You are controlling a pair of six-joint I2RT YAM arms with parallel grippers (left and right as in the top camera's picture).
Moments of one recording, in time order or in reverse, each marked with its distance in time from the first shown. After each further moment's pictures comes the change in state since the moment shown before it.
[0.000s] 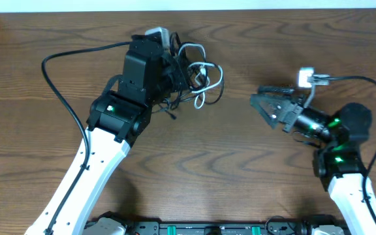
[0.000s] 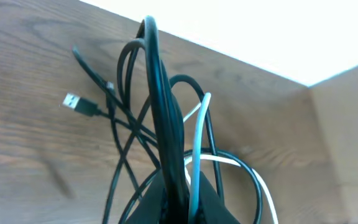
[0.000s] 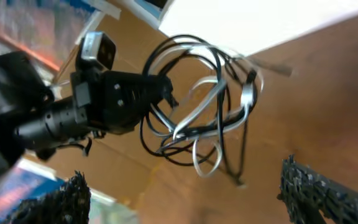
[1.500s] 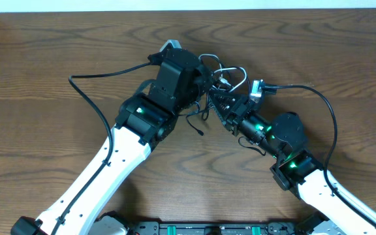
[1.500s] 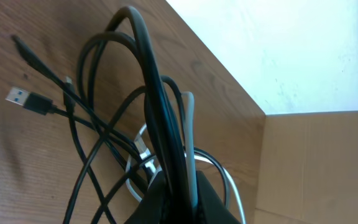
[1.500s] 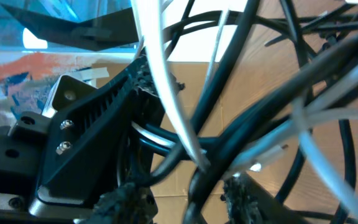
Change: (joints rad) left arm -0.178 0.059 0.000 0.045 -0.100 -0.500; right arm 0.495 0.113 0.000 0.068 0.660 0.543
